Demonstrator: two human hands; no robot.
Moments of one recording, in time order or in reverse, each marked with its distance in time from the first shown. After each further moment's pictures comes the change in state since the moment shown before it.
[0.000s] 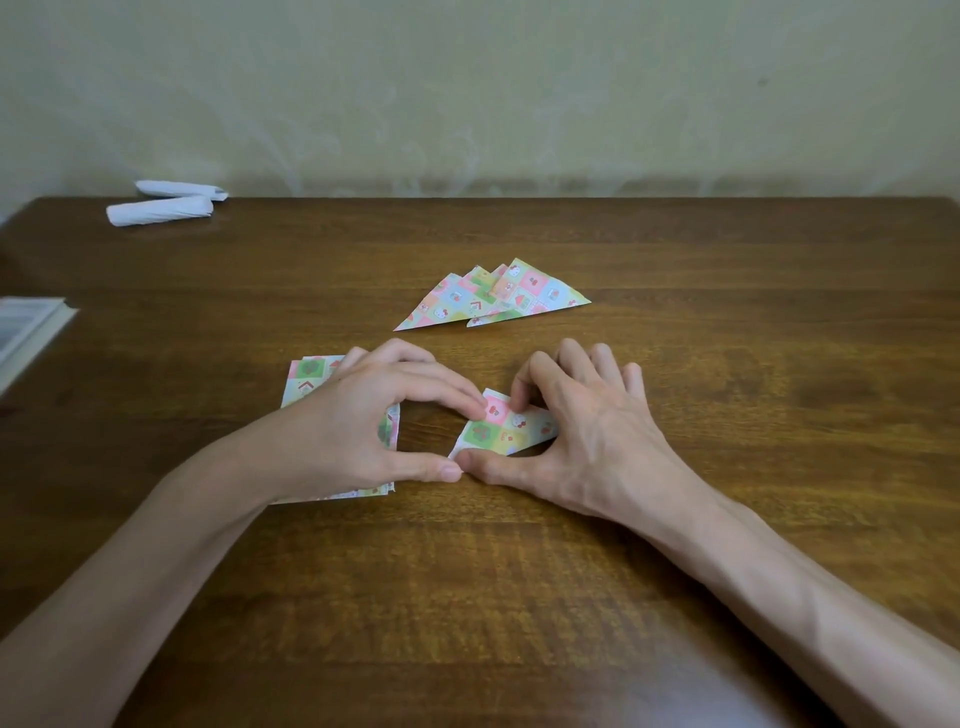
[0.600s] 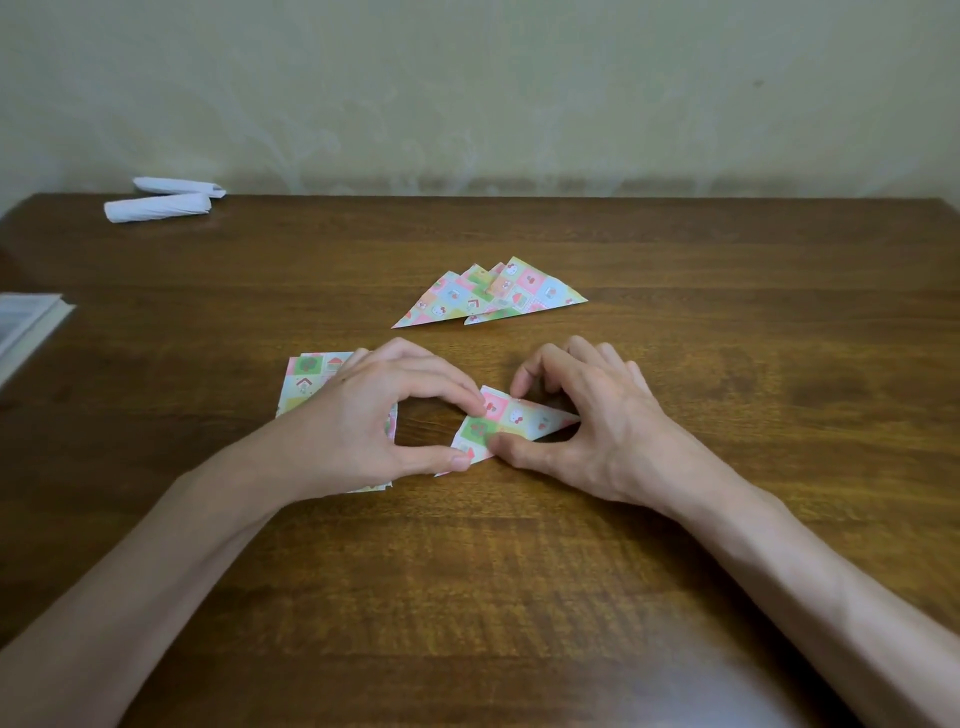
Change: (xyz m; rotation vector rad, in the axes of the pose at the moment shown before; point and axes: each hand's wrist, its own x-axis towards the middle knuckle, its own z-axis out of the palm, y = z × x) left_hand 0.002 0.002 0.008 -0.029 0.093 -0.005; right_hand 0.001 0.010 -0.018 0.162 -0.109 -0.011
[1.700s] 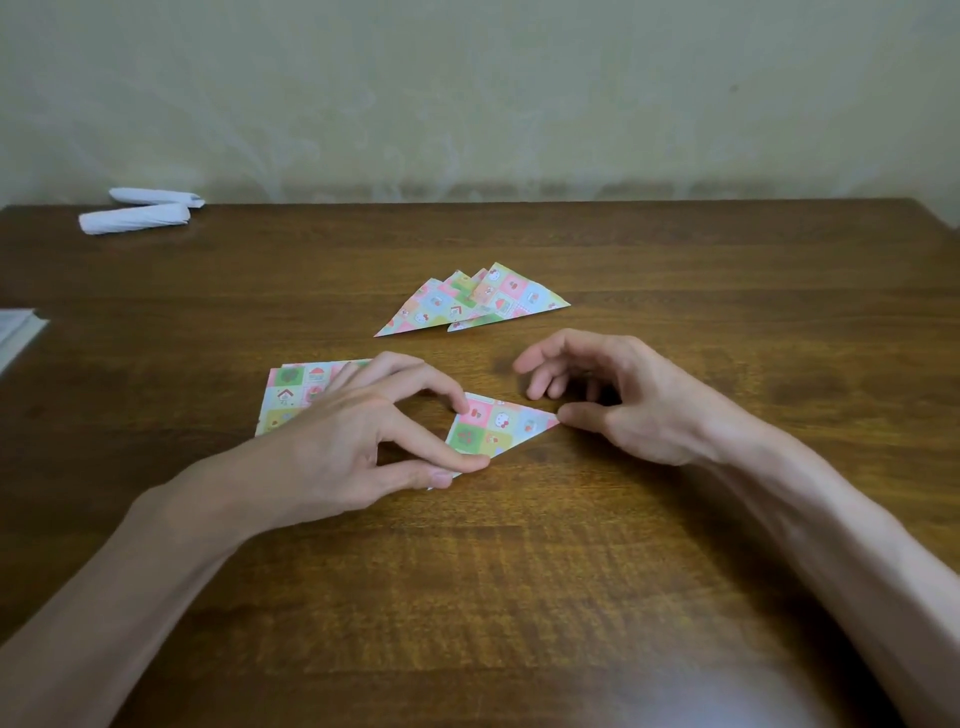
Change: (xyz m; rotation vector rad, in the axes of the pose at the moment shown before) left_hand -0.004 0.002 -0.001 0.099 -0.143 0.133; right_hand 0.011 0.043 -0.029 0.486 -0.143 -0.103
